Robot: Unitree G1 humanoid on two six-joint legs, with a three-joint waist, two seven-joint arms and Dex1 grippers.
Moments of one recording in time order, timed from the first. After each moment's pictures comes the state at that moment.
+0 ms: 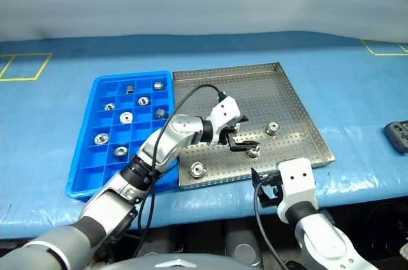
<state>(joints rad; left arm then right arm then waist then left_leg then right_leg) -0.70 0.07 -0.54 0.25 -0.12 0.46 -0.77 0.59 -0.65 0.03 -1.01 0.60 0.64 -0.27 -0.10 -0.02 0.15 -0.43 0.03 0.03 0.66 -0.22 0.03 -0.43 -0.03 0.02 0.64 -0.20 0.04</state>
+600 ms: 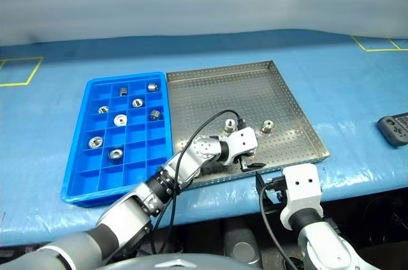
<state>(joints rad) -0.65 -0.09 -0.60 0.56 0.10 0.21 -0.65 0.60 -0.81 0.09 -1.01 0.73 0.53 -0.47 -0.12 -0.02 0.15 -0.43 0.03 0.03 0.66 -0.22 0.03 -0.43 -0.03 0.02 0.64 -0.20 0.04</state>
